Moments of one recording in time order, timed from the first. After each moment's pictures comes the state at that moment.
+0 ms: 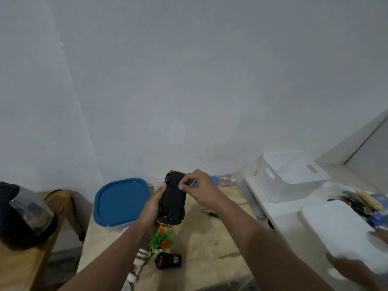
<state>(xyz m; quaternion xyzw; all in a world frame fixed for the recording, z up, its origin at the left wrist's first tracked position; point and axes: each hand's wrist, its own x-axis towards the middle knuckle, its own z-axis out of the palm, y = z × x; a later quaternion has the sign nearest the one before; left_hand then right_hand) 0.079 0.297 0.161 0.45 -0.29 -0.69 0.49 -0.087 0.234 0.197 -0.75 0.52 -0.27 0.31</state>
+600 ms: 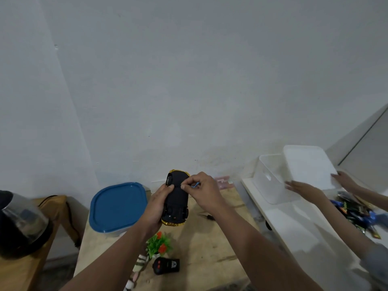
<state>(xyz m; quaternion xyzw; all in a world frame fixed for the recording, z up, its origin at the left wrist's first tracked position) 0.067 0.280 0.166 0.44 -0.36 -0.65 0.51 -0.096 0.235 0.190 -0.69 0.54 -0.37 0.30</state>
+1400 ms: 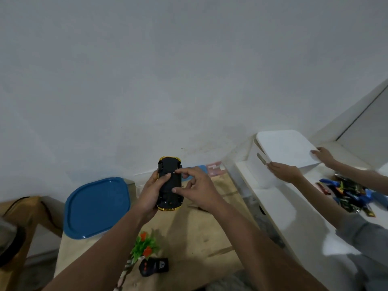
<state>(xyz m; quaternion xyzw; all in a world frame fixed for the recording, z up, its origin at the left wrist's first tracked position) 0.028 0.196 0.141 0.45 -0.32 -0.67 0.49 -0.145 0.183 0.144 -0.68 0.52 -0.36 0.38</state>
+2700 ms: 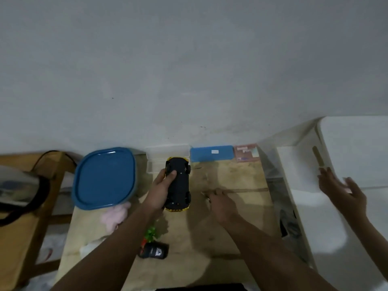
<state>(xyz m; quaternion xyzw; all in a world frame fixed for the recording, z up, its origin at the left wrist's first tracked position) -0.001 0.137 0.047 0.63 -0.18 -0.61 0.45 -0.213 0.107 -0.074 -0.77 0.57 0.12 0.28</state>
